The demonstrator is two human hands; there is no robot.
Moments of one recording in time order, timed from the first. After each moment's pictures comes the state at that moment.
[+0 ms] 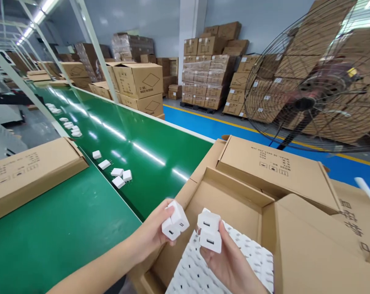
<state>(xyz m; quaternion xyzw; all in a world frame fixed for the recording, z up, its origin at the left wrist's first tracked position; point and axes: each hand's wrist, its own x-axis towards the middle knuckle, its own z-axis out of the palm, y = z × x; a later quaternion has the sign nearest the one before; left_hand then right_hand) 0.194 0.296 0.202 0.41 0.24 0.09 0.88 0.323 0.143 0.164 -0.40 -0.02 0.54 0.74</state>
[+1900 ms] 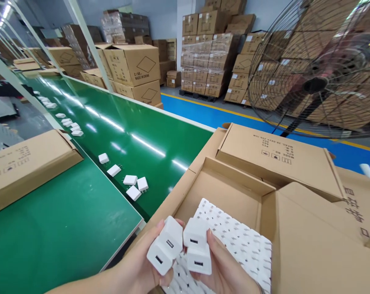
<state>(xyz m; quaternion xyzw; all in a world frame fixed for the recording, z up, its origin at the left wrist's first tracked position) 0.168 0.253 0.218 0.21 0.27 0.04 0.94 0.298 0.130 0.165 -0.36 -0.05 0.68 0.64</state>
